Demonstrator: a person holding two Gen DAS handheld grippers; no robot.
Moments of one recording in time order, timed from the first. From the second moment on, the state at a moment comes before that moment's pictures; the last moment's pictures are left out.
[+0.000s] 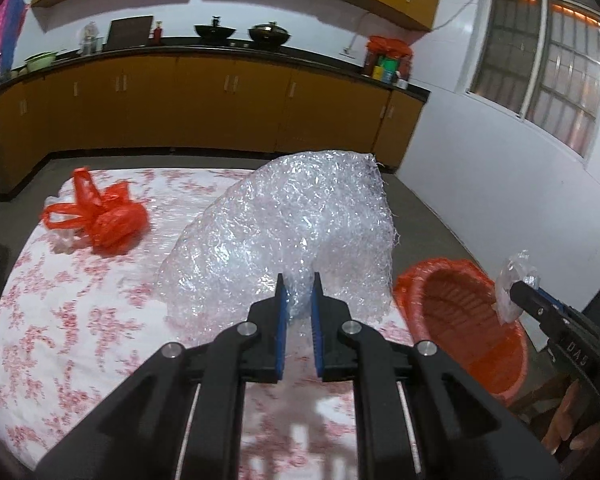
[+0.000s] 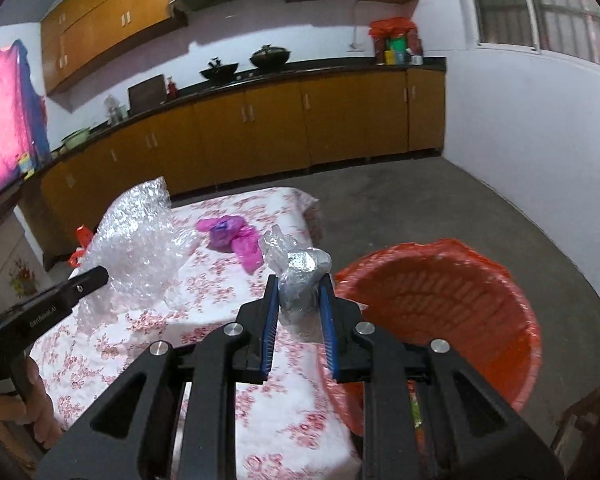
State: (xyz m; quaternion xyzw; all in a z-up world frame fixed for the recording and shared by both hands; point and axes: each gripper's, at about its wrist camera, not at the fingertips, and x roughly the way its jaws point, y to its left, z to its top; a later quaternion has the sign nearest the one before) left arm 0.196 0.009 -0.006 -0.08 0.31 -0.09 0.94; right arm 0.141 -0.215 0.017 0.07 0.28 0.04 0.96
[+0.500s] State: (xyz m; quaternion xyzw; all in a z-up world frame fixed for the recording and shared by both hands) left arm 0.194 -0.054 -0.012 -0.07 0.32 -0.16 0.93; right arm 0.117 -0.262 0.019 0.10 0.27 -0.01 0.96
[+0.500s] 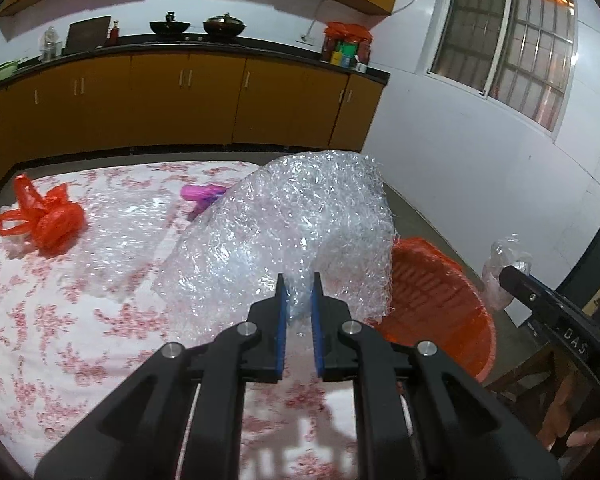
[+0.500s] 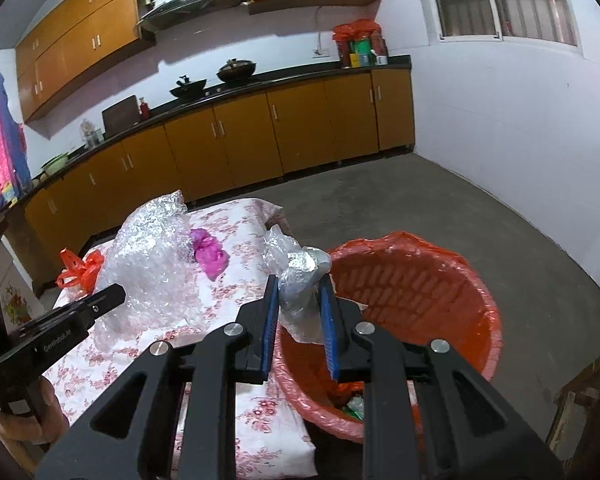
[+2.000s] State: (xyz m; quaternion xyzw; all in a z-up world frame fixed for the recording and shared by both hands) left arm 0.248 -0.182 -0.077 -0.05 0.40 -0.27 0.87; right arm 0.118 -0.359 -0.009 0.21 0.25 -0.11 0.94
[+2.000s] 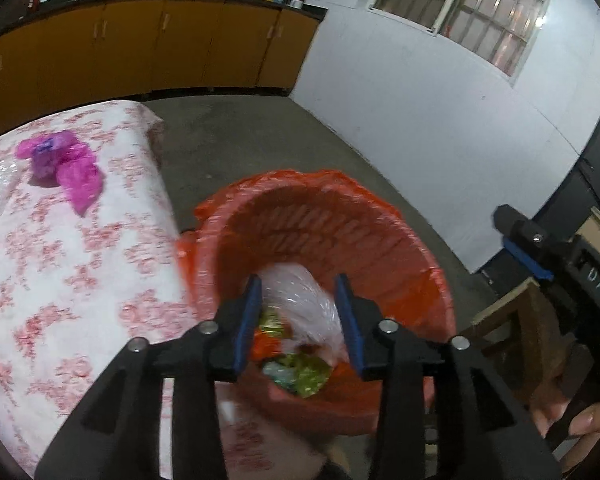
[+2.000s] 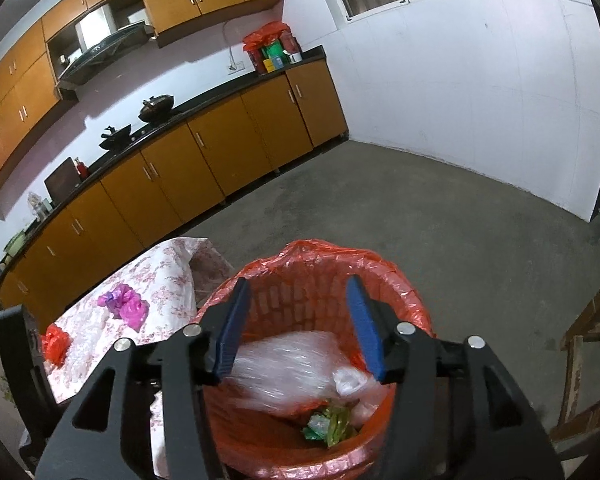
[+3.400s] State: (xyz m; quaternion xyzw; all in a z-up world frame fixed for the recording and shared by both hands) left arm 0.258 0.153 -0.059 -0.04 0.30 0.15 0.94; right arm 0.372 -0.084 -0.063 -0.03 0.37 0.13 0.92
